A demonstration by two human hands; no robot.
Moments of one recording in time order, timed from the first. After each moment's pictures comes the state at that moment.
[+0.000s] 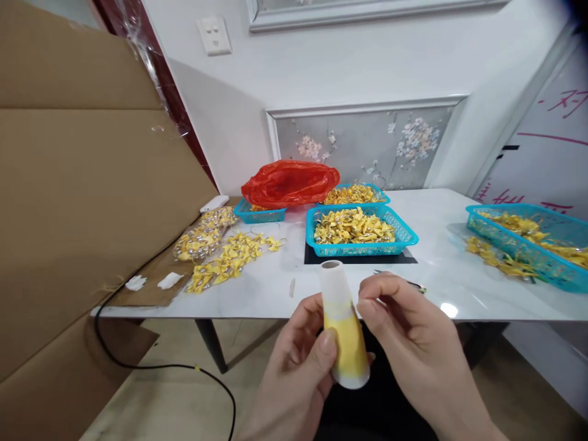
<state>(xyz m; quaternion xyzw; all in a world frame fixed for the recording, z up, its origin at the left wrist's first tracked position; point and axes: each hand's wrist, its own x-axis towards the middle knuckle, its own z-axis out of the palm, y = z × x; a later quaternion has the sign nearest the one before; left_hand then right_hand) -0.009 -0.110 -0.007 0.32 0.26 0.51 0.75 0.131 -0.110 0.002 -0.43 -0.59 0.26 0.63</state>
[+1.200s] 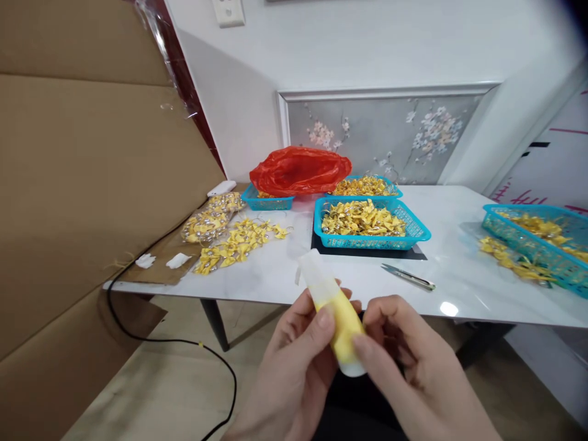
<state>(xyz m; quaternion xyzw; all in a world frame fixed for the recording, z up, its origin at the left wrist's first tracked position) -0.014 -0.111 0.000 0.24 0.23 0.51 0.79 0.130 -0.133 -0.018 -0.49 -0.63 0.34 0.50</state>
